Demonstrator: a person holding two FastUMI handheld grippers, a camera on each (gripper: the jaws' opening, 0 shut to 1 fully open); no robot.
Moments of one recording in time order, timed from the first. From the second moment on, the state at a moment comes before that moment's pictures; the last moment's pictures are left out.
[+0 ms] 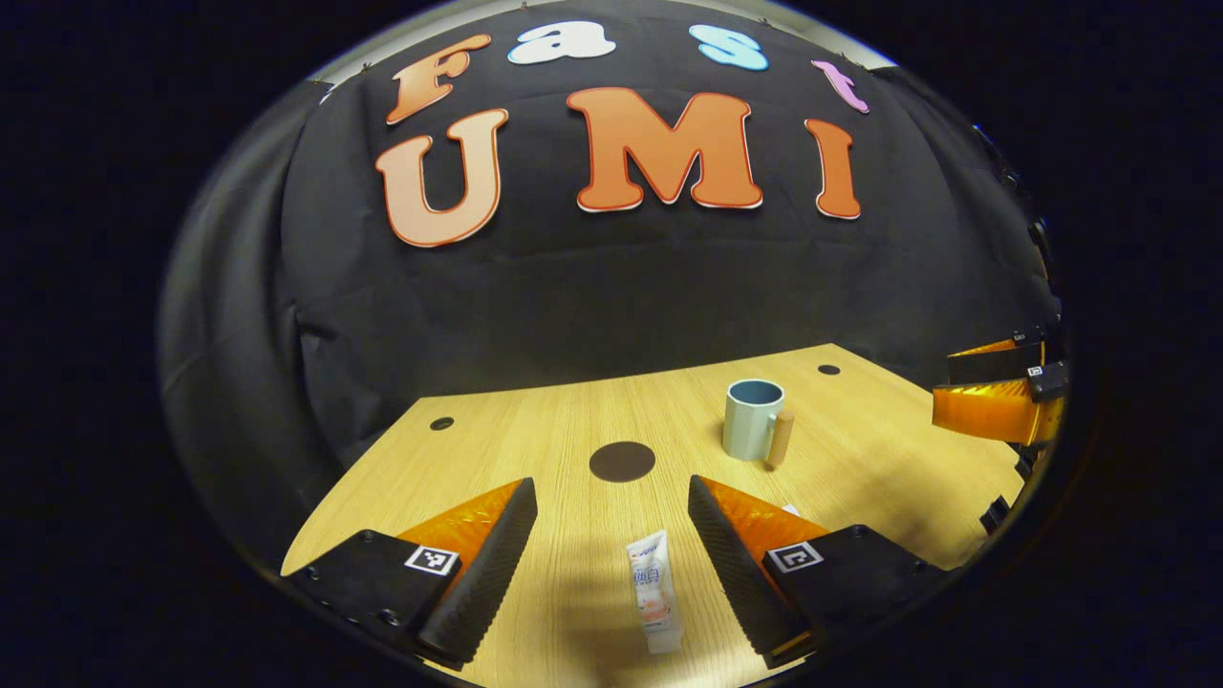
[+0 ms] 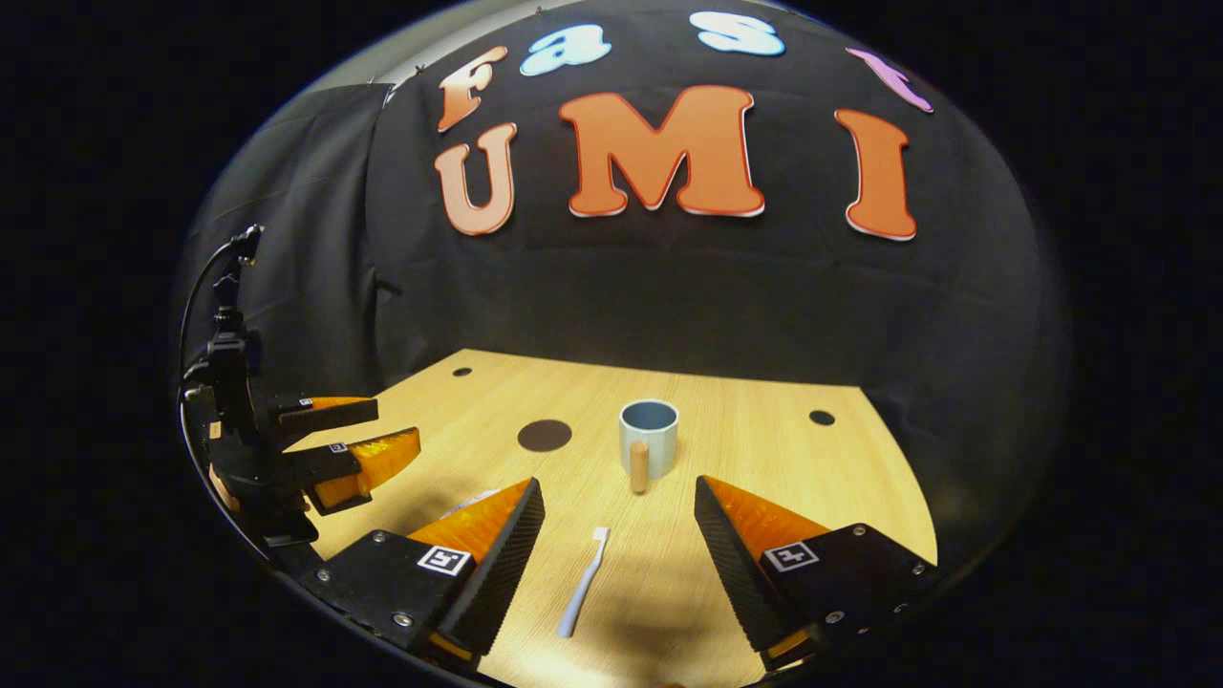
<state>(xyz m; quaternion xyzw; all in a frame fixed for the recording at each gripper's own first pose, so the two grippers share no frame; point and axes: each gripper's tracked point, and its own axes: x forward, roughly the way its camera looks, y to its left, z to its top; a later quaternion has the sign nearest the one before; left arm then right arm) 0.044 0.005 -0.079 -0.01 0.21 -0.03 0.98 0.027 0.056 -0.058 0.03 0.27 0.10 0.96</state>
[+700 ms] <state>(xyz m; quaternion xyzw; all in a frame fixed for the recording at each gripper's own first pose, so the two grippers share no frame) 0.054 -0.029 -0.189 -0.06 0.38 -0.09 0.92 0.037 0.056 -0.137 0.07 0.40 0.10 0.91</state>
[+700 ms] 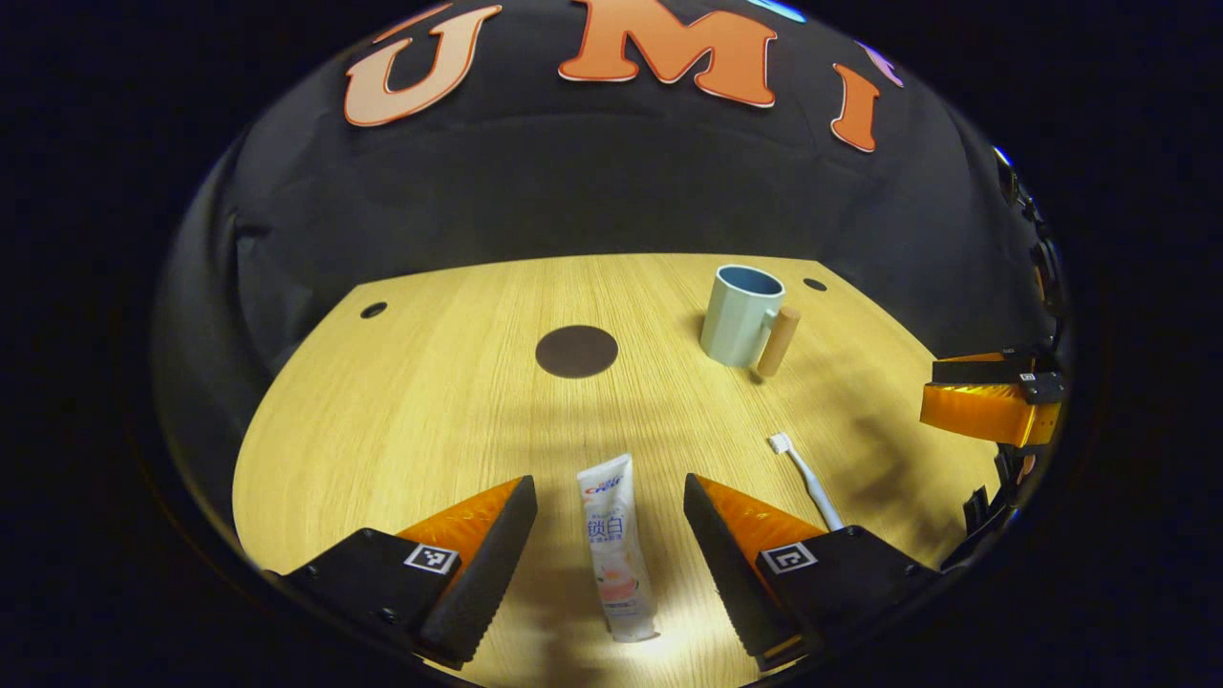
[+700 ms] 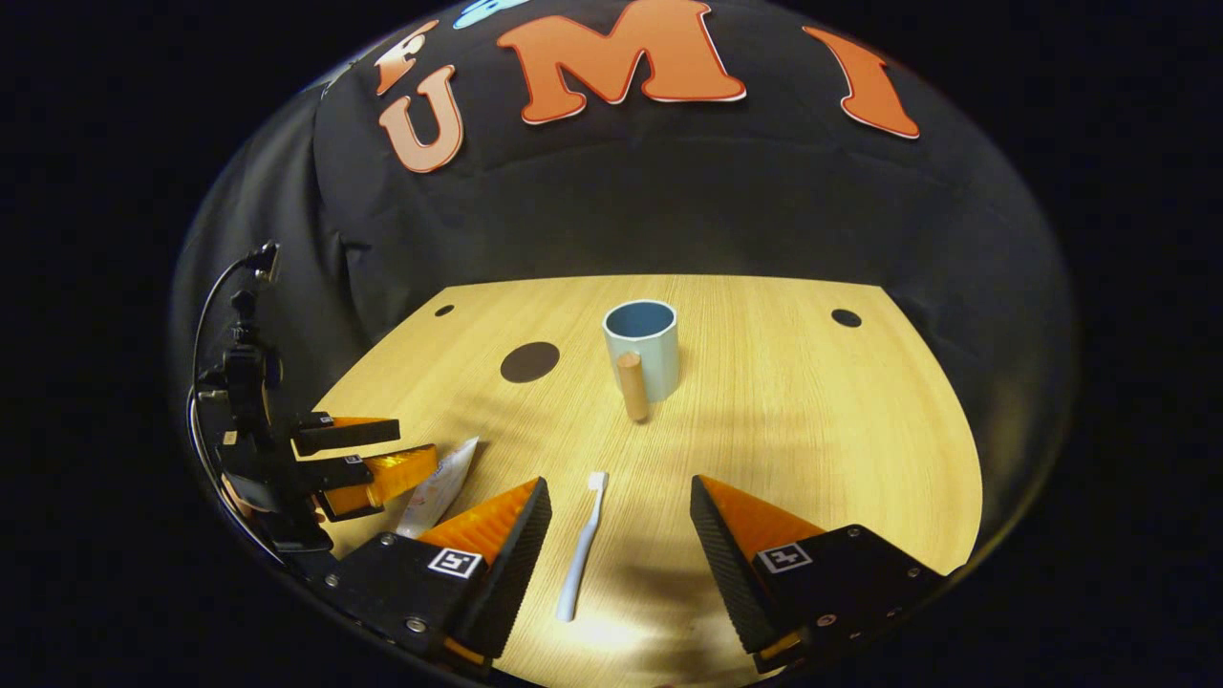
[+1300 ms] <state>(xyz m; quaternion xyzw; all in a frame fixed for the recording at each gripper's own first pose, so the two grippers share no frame) 0.043 -0.041 -0.235 -0.07 0.47 -0.11 0.87 0.014 0.084 -0.196 0.12 0.55 0.10 0.82</state>
